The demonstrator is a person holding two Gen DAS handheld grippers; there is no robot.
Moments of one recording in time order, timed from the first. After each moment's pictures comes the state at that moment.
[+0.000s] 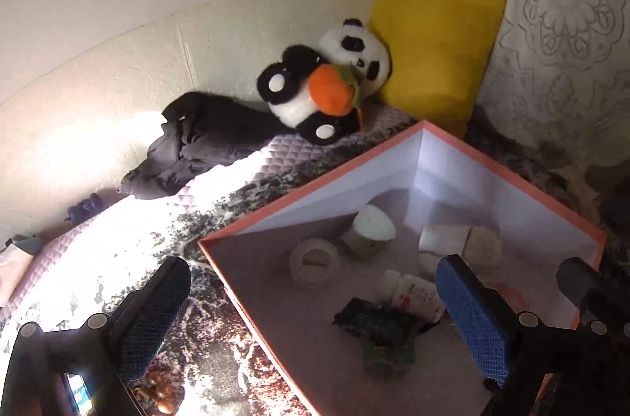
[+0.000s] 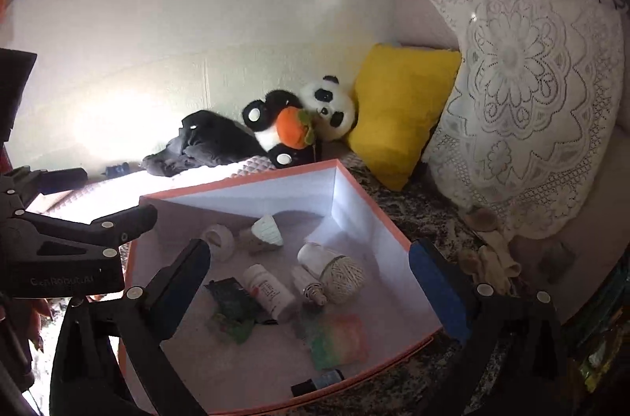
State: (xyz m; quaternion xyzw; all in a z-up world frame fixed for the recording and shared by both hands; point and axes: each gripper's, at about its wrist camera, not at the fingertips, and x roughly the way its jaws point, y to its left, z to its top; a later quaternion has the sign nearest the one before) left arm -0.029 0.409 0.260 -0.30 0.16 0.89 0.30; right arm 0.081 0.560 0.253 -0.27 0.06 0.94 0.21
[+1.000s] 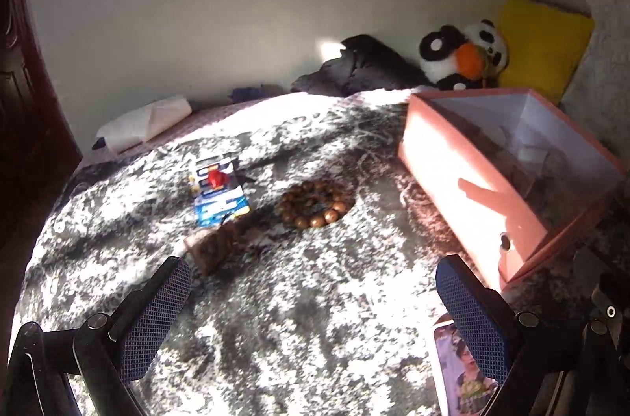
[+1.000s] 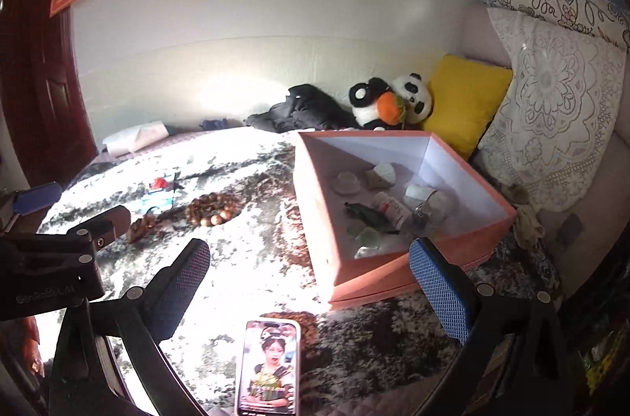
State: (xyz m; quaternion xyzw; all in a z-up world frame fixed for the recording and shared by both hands) left arm 0.106 0.117 0.229 -0.33 0.07 0.93 0.13; right arm 0.185 0.312 0.255 -0.30 0.02 0.95 0.12
